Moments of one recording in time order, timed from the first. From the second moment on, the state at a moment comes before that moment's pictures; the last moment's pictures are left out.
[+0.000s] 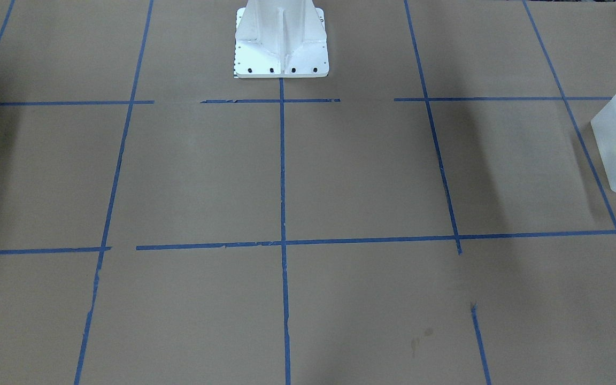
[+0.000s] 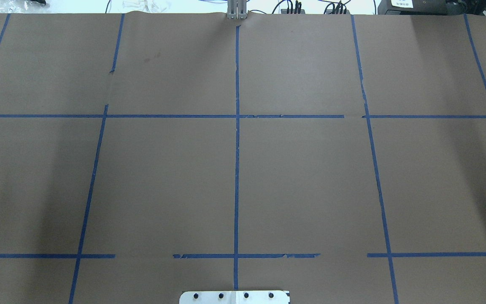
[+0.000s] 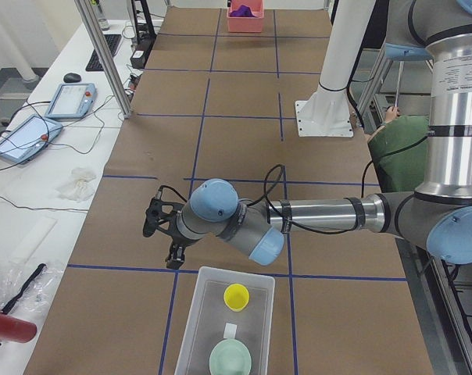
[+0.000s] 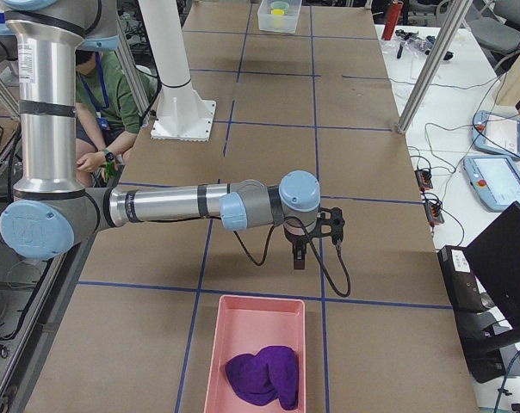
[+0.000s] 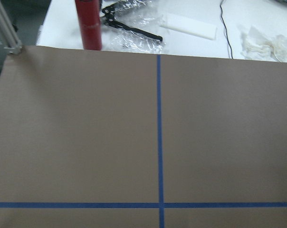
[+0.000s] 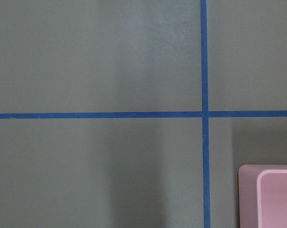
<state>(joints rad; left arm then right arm) -1.64 -1.53 -1.60 -2.18 -2.40 -0.33 1.52 -1.63 1.74 -1.46 2.43 0.21</state>
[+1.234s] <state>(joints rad) -1.64 -1.54 -1.63 -1.55 -2.32 0.22 1.52 -1.65 1.73 -1.46 2.43 0.21</state>
